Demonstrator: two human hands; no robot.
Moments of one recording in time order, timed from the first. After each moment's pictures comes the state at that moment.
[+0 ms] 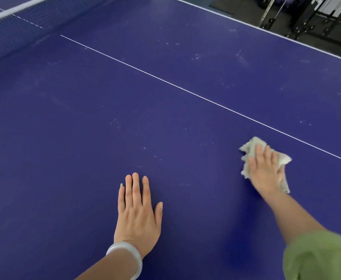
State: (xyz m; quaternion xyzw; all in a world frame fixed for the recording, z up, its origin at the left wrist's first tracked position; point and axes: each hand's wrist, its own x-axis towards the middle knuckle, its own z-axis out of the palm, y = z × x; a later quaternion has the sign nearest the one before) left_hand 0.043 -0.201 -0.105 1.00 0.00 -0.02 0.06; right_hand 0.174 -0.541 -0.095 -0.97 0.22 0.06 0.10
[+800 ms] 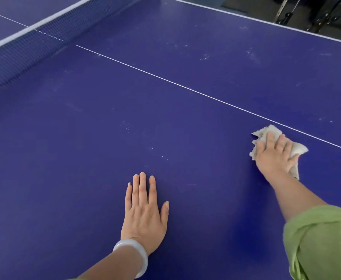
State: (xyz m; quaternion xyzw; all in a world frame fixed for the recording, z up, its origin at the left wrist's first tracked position) left_hand 0.043 -0.201 -0.105 1.00 0.01 -0.03 0.04; right_hand 0.214 -0.527 -0.080 -0.96 0.27 0.08 0.08
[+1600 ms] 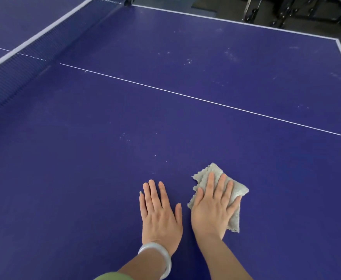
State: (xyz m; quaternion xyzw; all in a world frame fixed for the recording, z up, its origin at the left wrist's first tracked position) left_hand 0.043 -0.202 -0.089 0.99 0.00 -0.10 0.10; right_hand 0.056 -0.322 -0.107 -0.96 0.26 0.00 0.08
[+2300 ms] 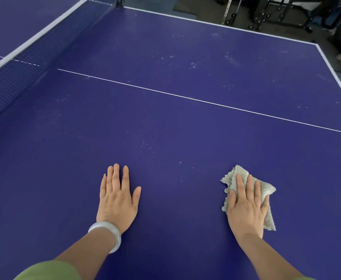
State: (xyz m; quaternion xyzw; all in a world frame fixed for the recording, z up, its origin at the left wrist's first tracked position) left_hand 0.148 0.002 -0.106 1.00 -0.07 -0.02 0.06; right_hand 0.058 -0.312 -0.102 -0.94 0.32 0.01 0.08
